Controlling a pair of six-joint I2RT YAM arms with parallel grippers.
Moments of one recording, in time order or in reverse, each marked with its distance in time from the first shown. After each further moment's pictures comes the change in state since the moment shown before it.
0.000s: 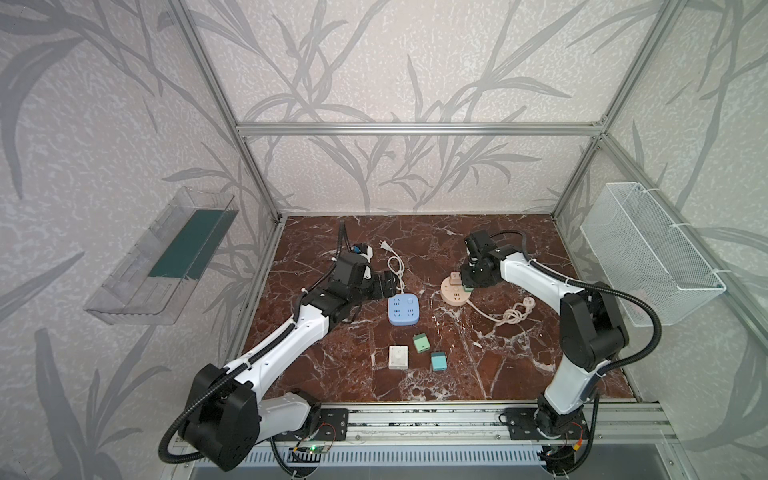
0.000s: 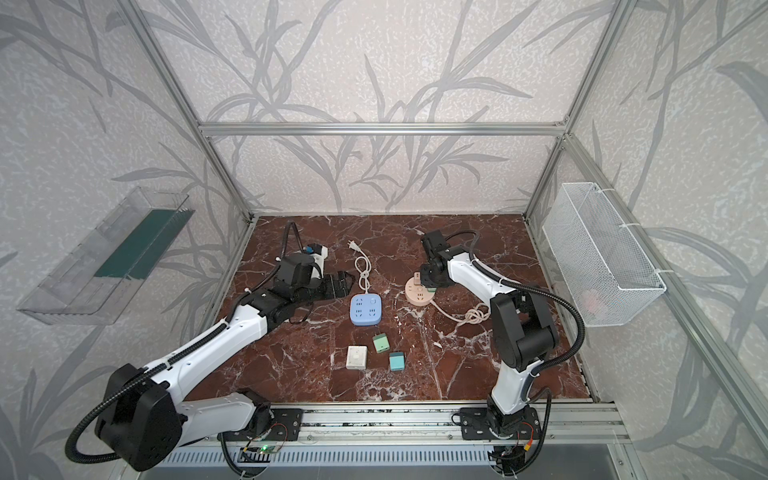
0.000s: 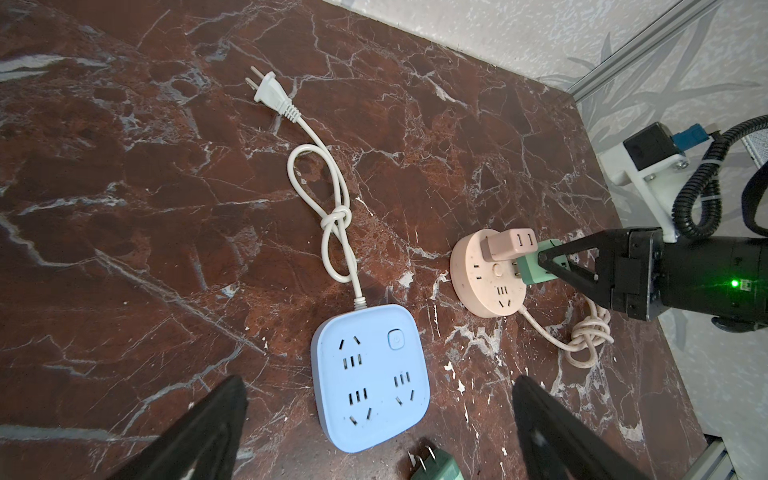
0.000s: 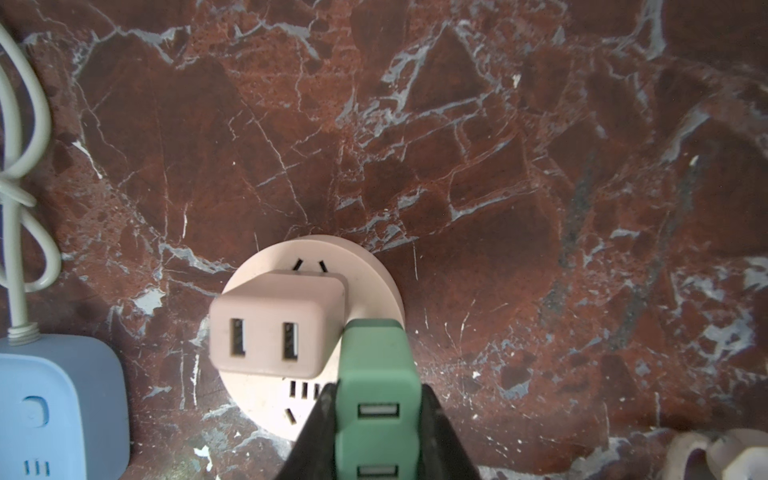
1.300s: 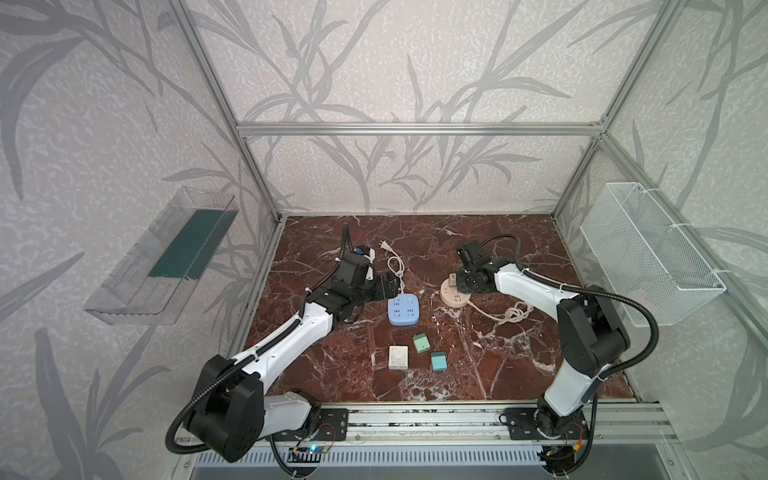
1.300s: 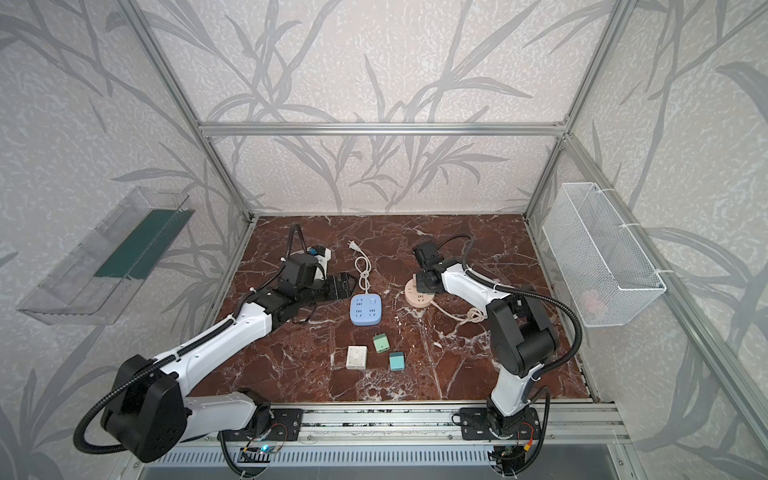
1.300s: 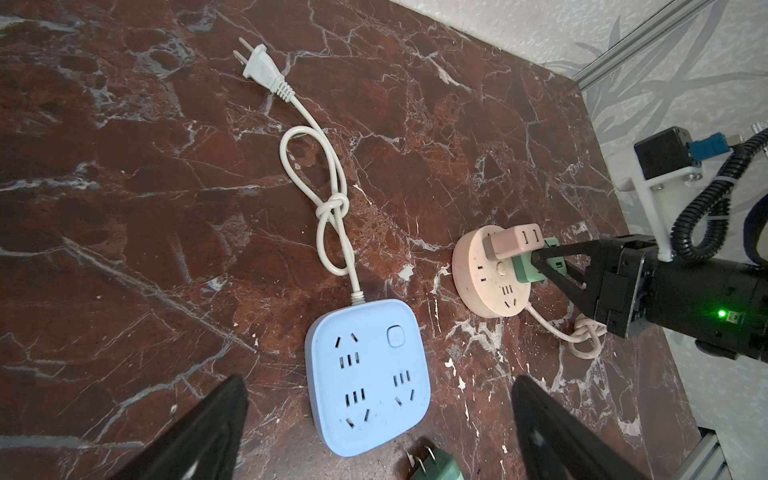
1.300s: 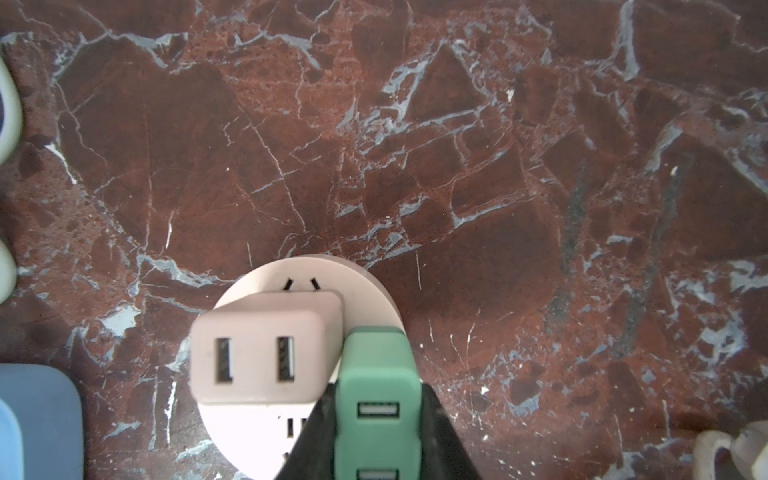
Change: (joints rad) left arm 0.000 0.043 -0.009 0.028 0.028 -0.015; right arm 0.068 -0.005 -0.138 0.150 0.093 0.057
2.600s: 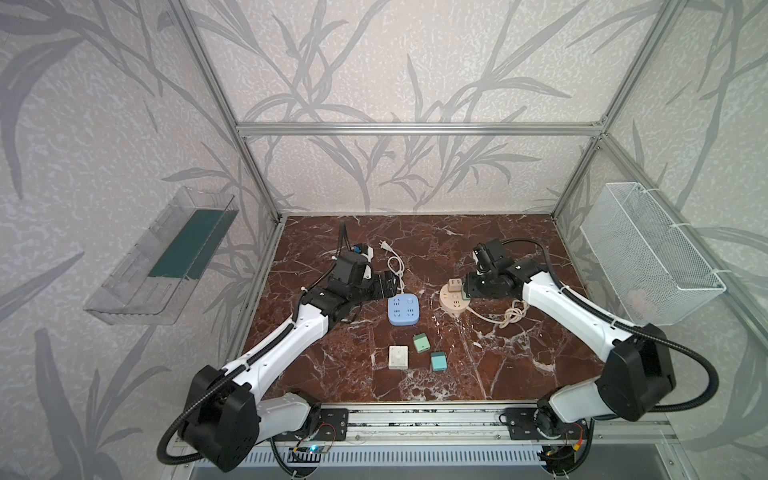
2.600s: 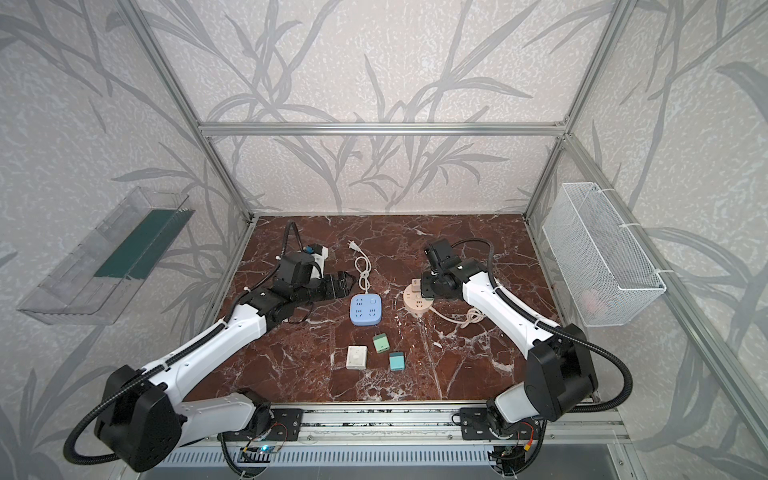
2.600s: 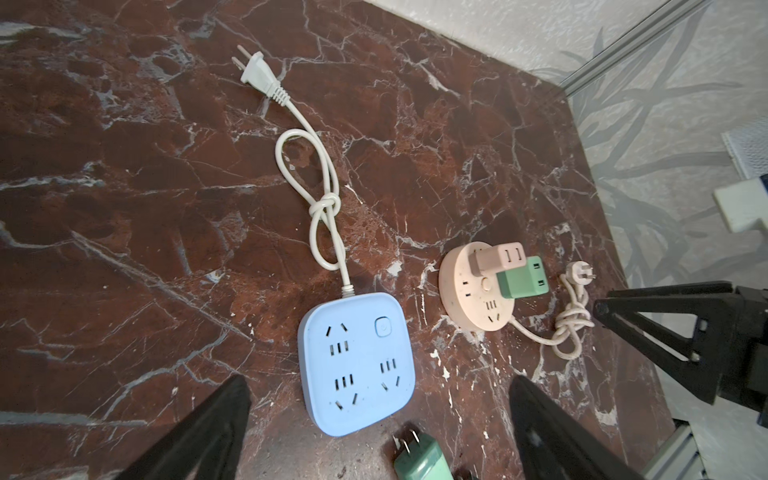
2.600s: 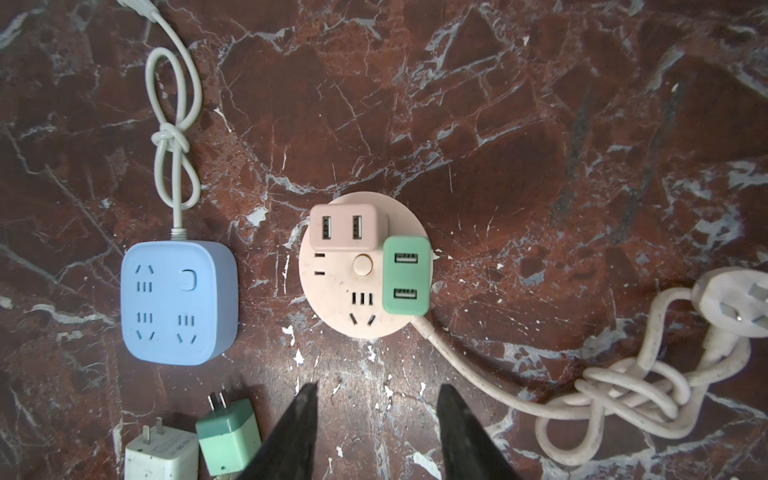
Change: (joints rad) left arm -0.007 -0.086 0.010 -0.064 0.021 -0.034; right arm 0.013 -0.349 -0.039 -0.202 -0.165 0.073
